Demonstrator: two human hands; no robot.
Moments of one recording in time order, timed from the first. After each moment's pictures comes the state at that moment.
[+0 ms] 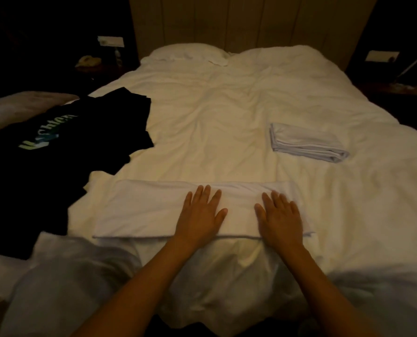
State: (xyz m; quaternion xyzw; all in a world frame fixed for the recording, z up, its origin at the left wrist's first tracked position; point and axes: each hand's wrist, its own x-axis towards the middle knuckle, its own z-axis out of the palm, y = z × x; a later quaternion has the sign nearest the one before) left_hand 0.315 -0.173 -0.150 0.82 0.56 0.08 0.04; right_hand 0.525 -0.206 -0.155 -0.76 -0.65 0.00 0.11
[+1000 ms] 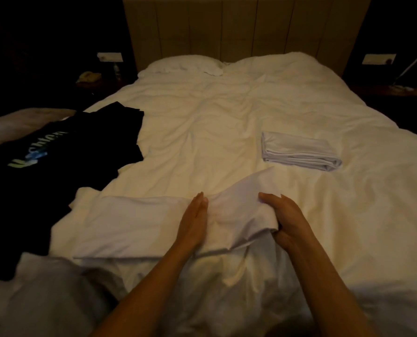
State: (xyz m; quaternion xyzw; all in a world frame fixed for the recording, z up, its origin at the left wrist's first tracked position) left_hand 0.353 -0.150 -0.156 0.60 0.59 0.37 0.40; right_hand 0.543 -0.197 -0.082 -0.49 -0.23 0.57 0.62
